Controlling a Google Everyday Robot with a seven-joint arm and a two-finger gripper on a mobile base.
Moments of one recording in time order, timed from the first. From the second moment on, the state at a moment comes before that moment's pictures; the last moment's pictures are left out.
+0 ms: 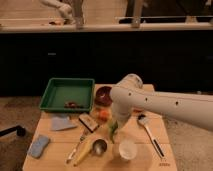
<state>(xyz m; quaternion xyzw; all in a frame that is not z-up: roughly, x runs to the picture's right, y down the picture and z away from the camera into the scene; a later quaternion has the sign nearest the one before) 0.064 0.165 0.703 -0.30 -0.14 -0.30 0.90</state>
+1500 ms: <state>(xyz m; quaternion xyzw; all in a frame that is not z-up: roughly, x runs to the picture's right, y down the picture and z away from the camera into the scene) 0.108 0.172 0.687 -0.28 -0.13 -0.27 0.91</state>
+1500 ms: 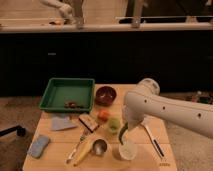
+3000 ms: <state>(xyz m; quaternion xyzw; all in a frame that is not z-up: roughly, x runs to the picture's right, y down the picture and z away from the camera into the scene) 0.125 0.182 0.667 -0.26 -0.12 -0.27 0.92</state>
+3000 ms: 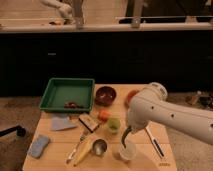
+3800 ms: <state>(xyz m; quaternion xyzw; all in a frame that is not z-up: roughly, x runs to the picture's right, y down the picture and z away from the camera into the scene) 0.127 0.211 0.656 -0.19 -0.06 -0.30 0.93</state>
